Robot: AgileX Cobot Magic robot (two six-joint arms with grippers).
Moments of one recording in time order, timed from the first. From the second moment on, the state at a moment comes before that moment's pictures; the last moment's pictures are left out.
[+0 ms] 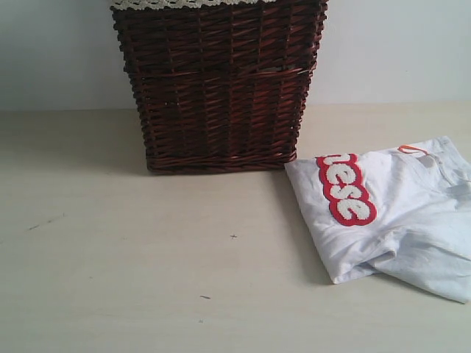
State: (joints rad) left arm -0.01 0.00 0.00 -0.02 0.36 -0.08; right arm 0.19 0.00 -0.68 0.57 0.63 -0.35
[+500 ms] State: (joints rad) left arm -0.01 0.00 0.00 -0.02 0.36 -0.08; right arm 0.20 0.00 -0.68 0.57 0.64 -0.35
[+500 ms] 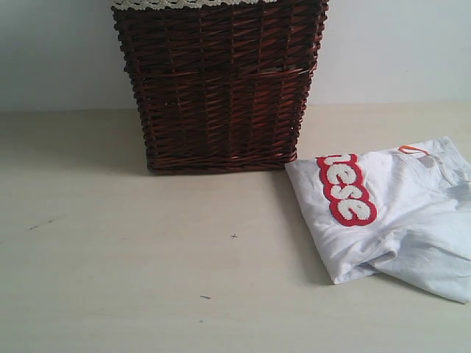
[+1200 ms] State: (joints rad) left arm -0.01 0.00 0.00 -0.02 0.36 -0.08; right arm 0.01 0.00 -0.49 0.00 0.21 -0.01
